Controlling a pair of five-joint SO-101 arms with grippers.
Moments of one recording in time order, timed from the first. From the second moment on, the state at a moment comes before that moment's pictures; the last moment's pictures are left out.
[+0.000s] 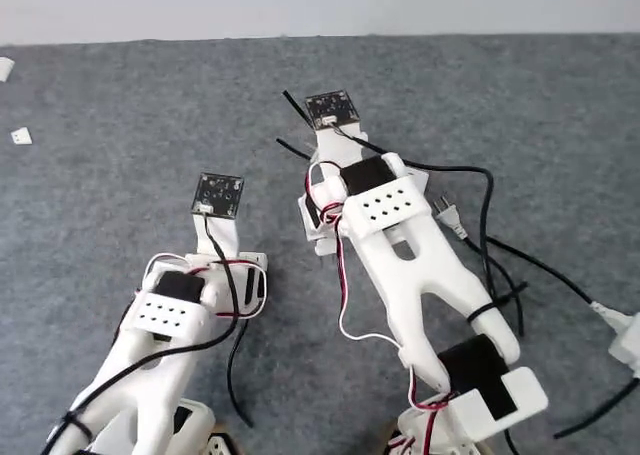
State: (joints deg) left arm 9.0 -32.8 64.5 47.8 11.0; right arm -27.9 0.4 8.5 72.4 -10.1
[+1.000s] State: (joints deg) left arm 14.9 -4.6 44.6 54.0 23.1; right arm -23.4 -3.3 8.5 76.6 -8.2
